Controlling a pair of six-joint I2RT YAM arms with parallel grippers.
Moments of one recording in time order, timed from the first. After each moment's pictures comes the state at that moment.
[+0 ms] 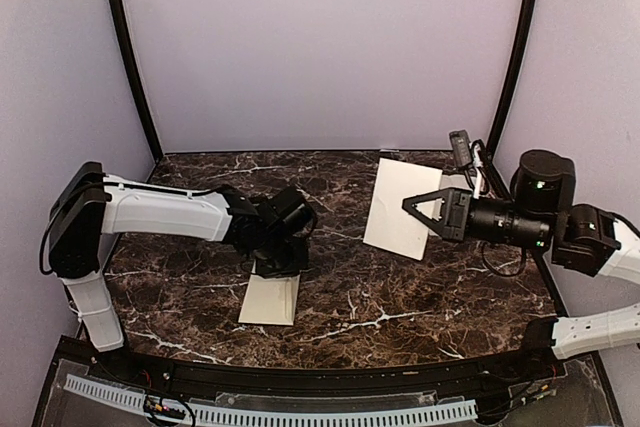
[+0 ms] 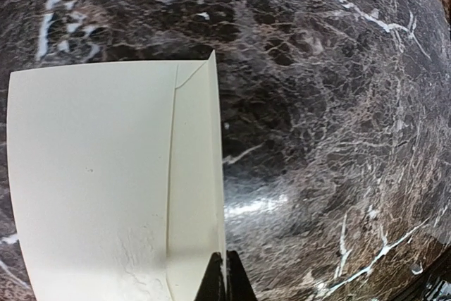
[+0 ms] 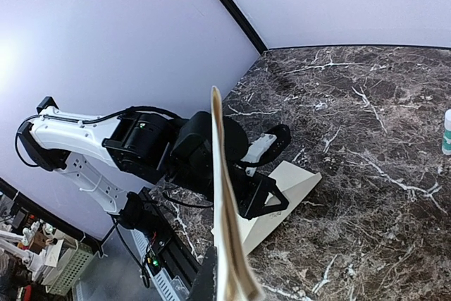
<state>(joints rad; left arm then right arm) -0.95 1.80 1.23 -0.60 -0.08 -0.96 1.04 0.83 0.85 -0.23 0.00 0.63</state>
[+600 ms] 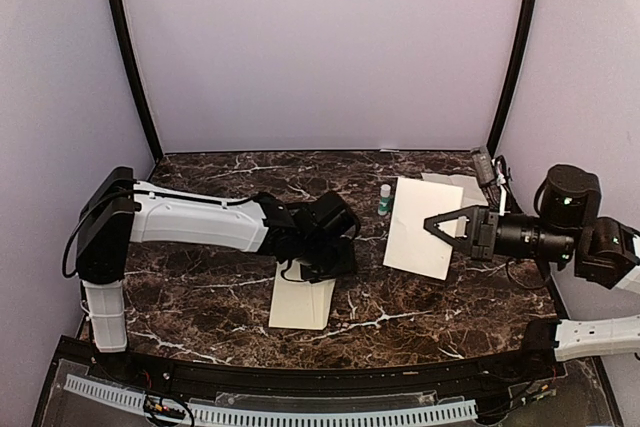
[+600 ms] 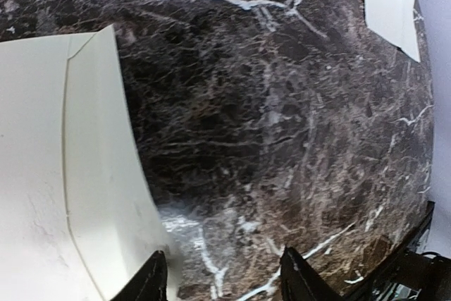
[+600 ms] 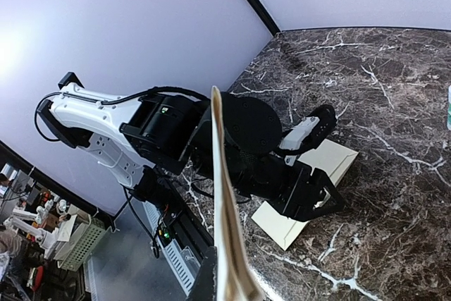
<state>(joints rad) -1.09 1.97 1.43 -0.48 -0.09 -1.08 1.04 0.67 0.79 -0.35 -0.09 0.64</state>
